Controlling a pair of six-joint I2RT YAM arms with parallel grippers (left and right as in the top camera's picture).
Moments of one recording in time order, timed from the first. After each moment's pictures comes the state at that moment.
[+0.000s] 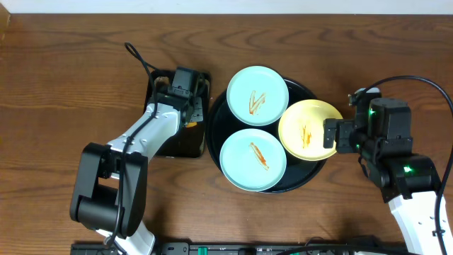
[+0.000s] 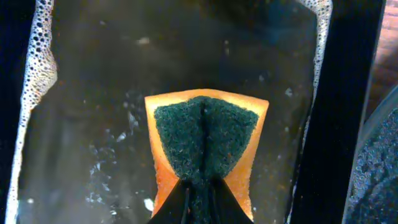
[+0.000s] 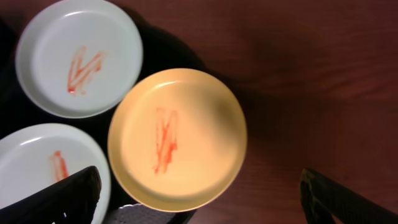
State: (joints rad) left arm -0.28 1.80 1.09 -0.44 -0.15 -0.33; right arm 0.12 1.04 0.93 -0.74 0.03 0.09
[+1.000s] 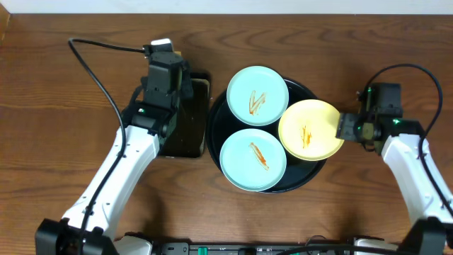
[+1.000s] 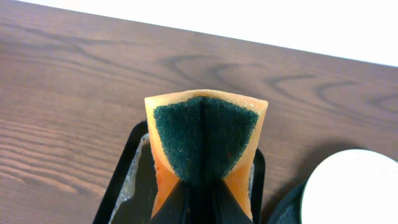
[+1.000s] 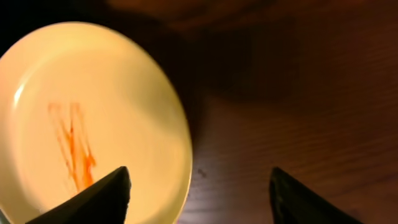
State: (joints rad) left arm -0.28 1.44 1.09 -0.30 -0.29 -0.33; right arm -0.07 1.45 0.93 -0.64 0.00 0.16
